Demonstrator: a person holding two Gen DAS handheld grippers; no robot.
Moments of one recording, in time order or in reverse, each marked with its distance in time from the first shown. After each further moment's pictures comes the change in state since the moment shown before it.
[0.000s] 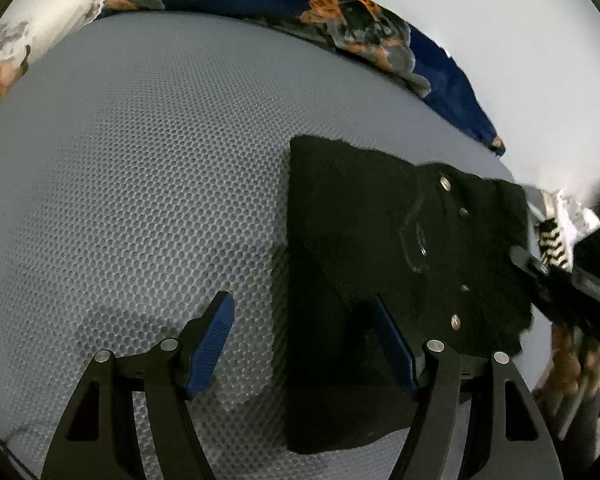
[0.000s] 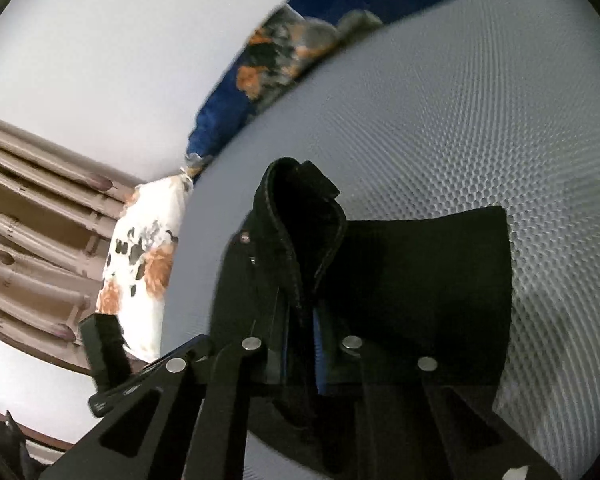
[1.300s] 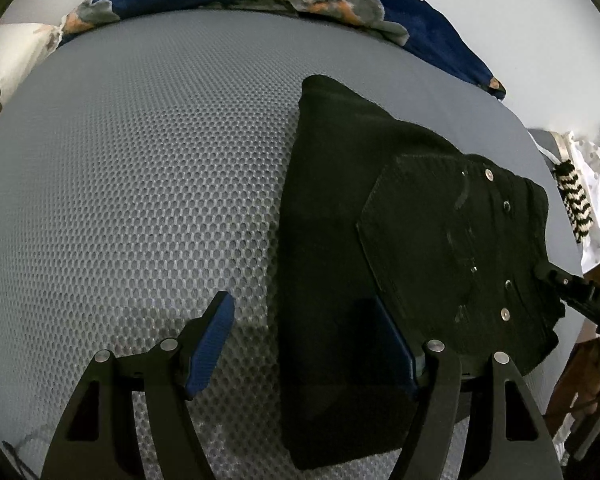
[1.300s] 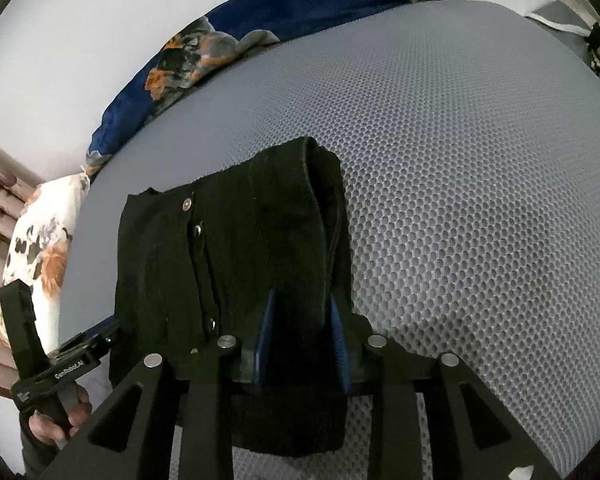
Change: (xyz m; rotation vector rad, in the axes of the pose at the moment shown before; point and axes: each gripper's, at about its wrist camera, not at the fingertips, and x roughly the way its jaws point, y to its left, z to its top) left arm 0.044 -0.048 -0.020 0.172 0.062 0.106; right arm -0.025 -0.024 -0.048 -0.013 -0.048 -0.462
